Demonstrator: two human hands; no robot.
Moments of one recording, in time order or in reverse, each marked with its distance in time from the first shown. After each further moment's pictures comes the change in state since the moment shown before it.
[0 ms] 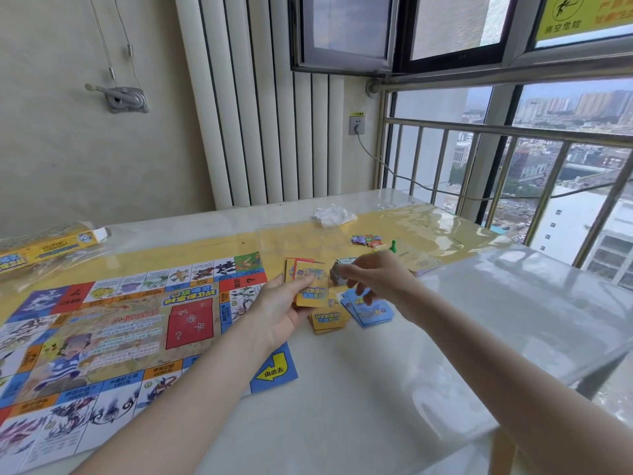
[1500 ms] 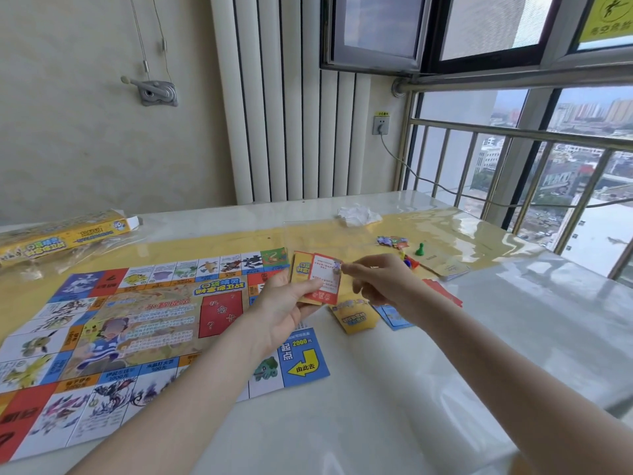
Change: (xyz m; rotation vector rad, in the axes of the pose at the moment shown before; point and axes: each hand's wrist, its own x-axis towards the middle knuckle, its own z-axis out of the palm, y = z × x) left_hand -0.006 0.013 -0.034 0.053 -0.043 0.065; right_hand 0.005 -0.020 0.032 0.173 -0.099 0.137
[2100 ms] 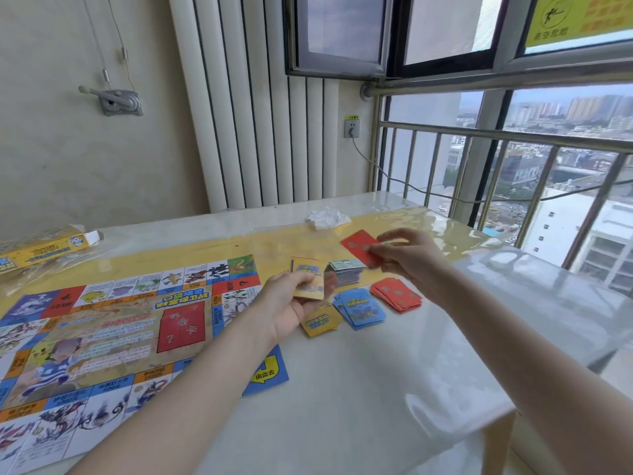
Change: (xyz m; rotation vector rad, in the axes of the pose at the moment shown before) left_hand 0.005 -0.004 0.051 -0.194 -0.097 -0.140; right_hand -0.014 0.000 -0.078 0.331 0.241 -0.044
